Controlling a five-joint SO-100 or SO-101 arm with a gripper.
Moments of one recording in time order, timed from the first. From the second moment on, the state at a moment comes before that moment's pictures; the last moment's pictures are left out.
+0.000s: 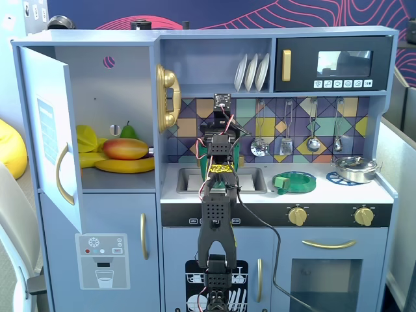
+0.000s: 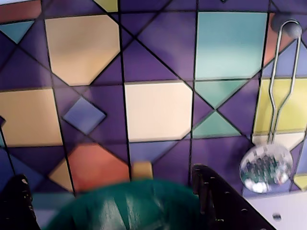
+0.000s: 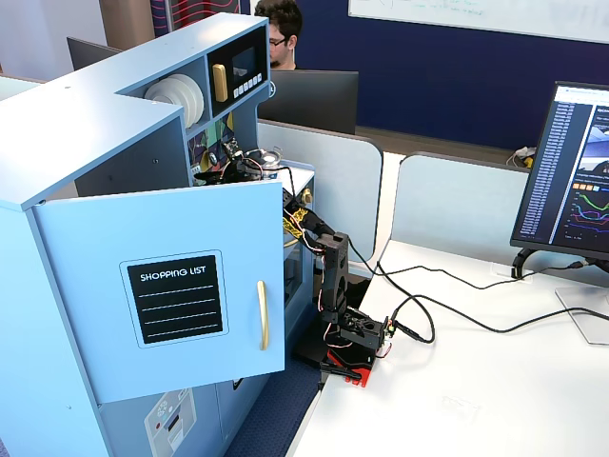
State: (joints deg) arm 3.3 93.0 59.0 31.6 -93.1
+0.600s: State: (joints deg) arm 1.6 164.0 141.3 47.5 -90.0
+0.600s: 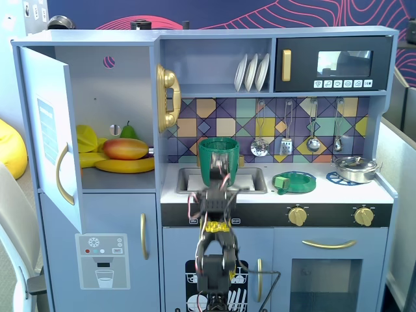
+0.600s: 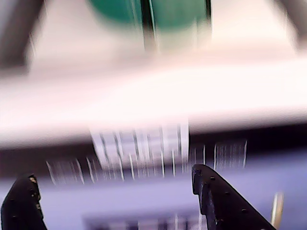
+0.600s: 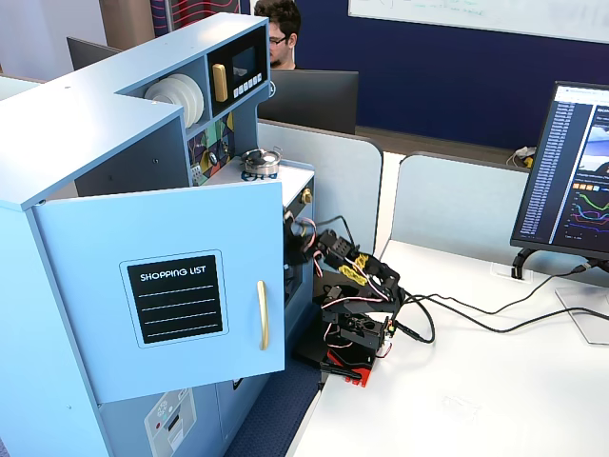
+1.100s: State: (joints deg) arm -1.1 180.3 171.2 72.8 -80.9
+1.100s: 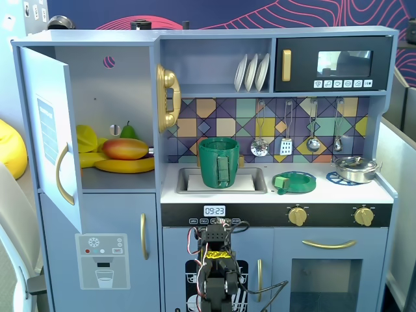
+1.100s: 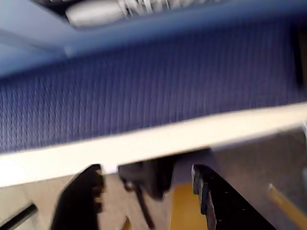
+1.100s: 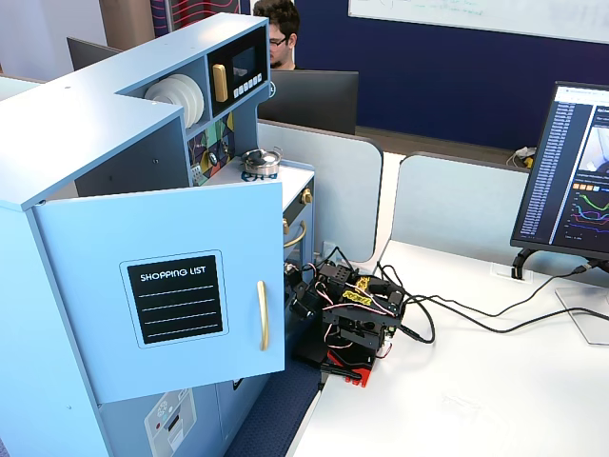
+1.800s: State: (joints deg) arm -1.6 182.3 171.7 77.3 -87.4
